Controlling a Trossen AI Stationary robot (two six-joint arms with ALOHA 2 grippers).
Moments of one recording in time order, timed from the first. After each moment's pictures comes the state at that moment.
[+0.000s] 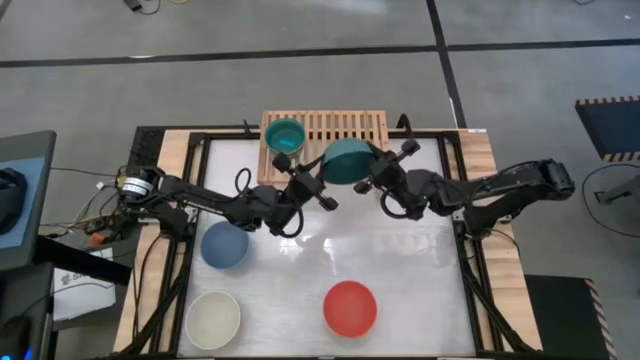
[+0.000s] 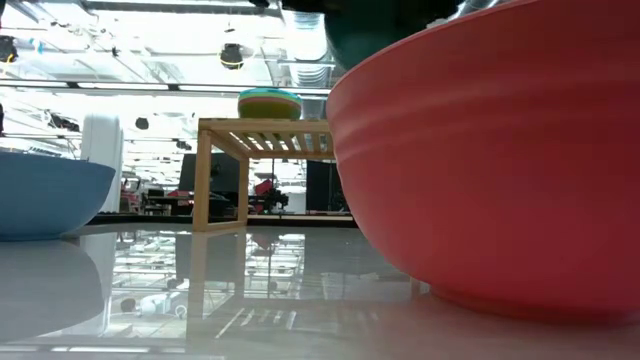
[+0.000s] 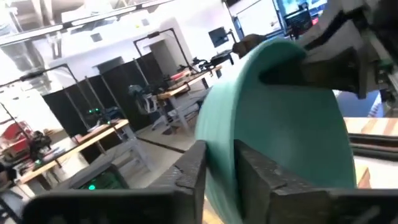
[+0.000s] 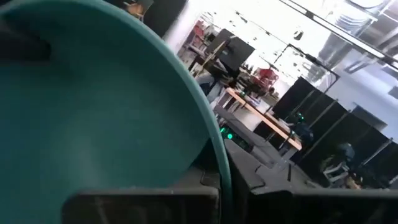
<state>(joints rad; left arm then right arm) -0.13 1.65 1.13 0.85 -1.07 0.67 0.11 1.26 0.92 0.40 1.13 -0.60</state>
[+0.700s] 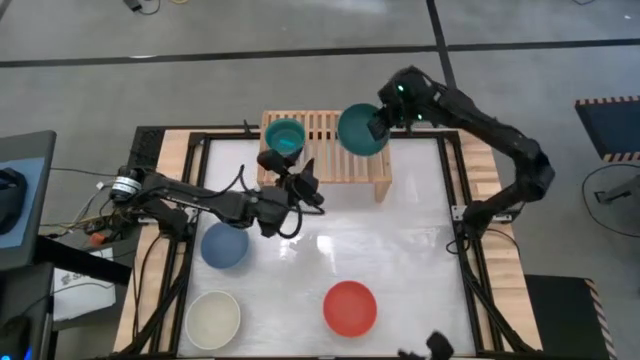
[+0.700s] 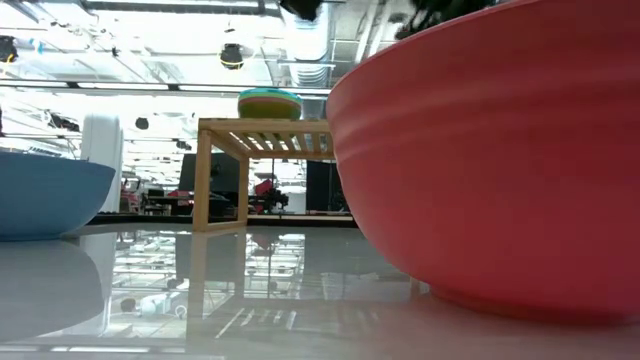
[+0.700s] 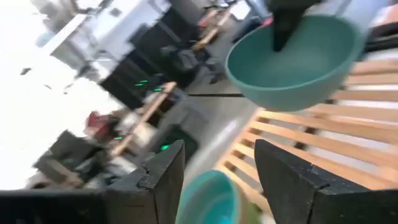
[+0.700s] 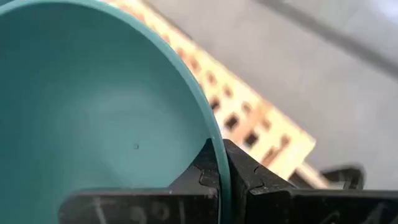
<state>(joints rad) -0.16 1.58 1.27 0.26 -1.34 0.71 -0.67 1.48 1.53 -0.82 0.04 0.12</state>
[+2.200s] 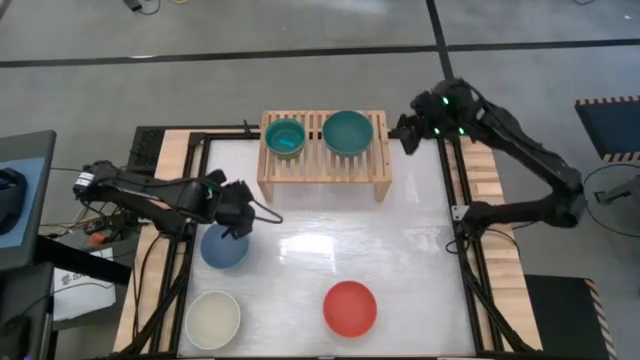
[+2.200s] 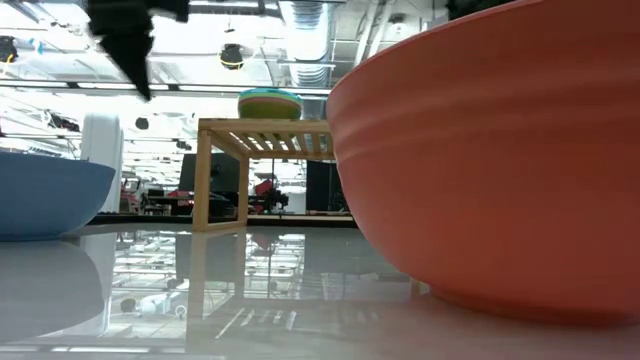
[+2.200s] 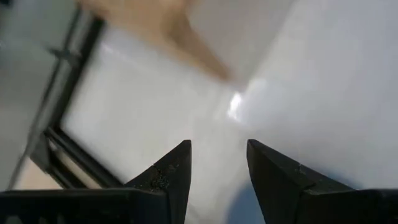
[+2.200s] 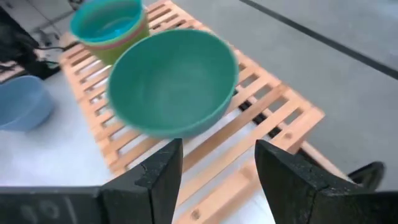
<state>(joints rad) -0.19 1.21 1.11 -1.26 -0.52 -0.62 -0.69 1.12 1.30 -0.80 -0.13 0.08</state>
